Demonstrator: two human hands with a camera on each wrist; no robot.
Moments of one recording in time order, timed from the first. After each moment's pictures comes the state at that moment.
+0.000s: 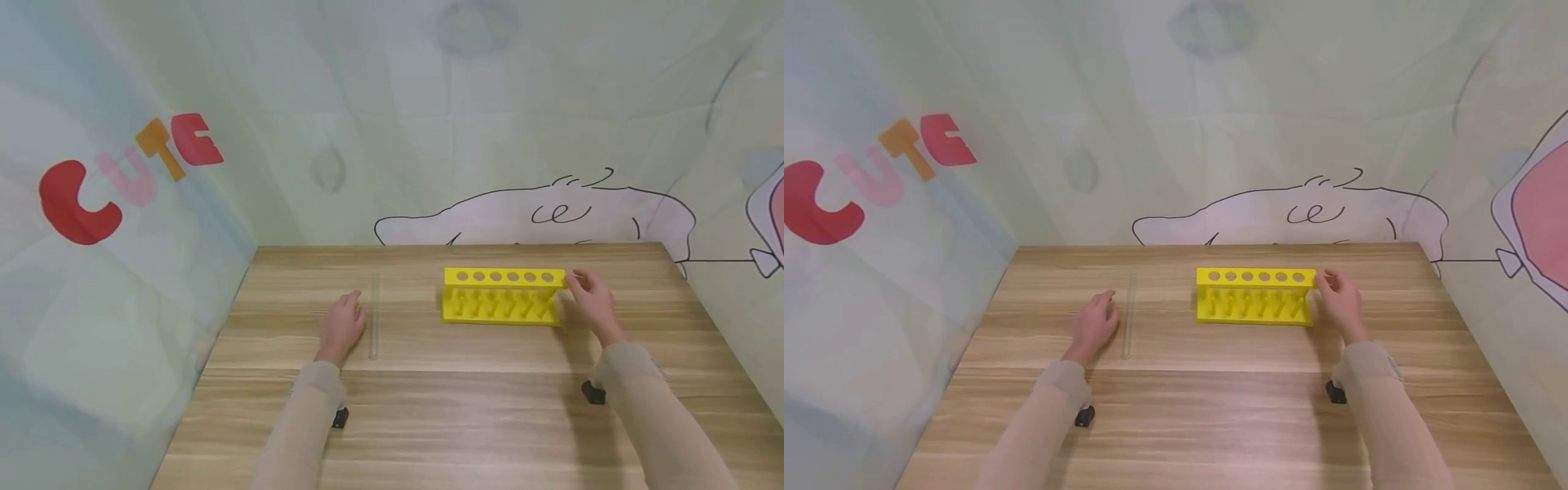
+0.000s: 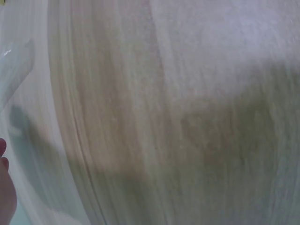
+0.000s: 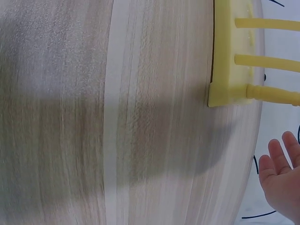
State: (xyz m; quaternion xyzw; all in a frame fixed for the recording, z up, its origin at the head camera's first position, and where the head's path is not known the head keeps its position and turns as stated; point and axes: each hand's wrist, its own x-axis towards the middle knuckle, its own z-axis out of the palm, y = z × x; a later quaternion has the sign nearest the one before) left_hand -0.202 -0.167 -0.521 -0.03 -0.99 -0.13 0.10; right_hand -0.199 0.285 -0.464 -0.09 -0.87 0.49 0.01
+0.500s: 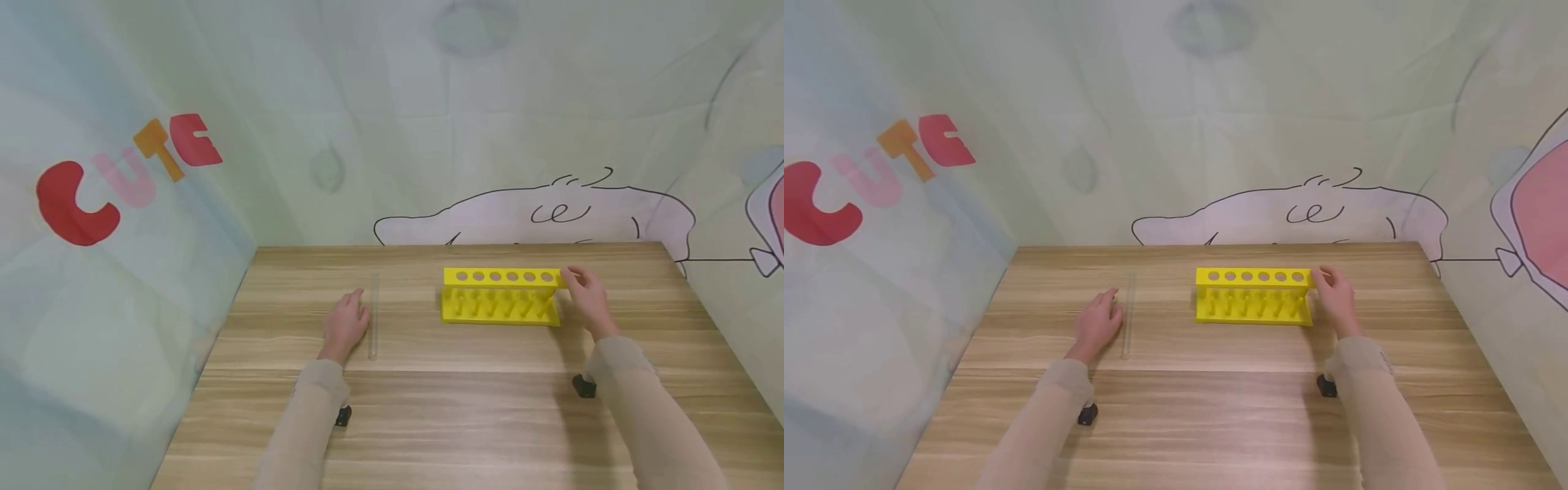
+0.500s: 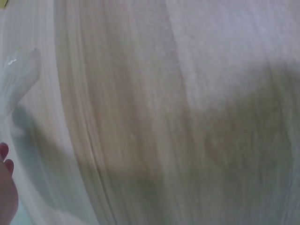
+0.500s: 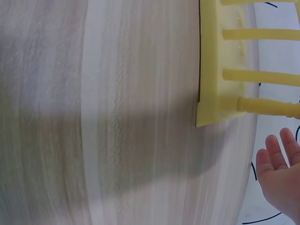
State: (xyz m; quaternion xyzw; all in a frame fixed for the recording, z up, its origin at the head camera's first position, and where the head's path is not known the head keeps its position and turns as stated) left_hand -0.204 -0.160 -0.516 -0.03 -0.98 -0.15 0.08; right_hand -0.207 0.277 -0.461 -0.12 -0.84 0.53 0.00
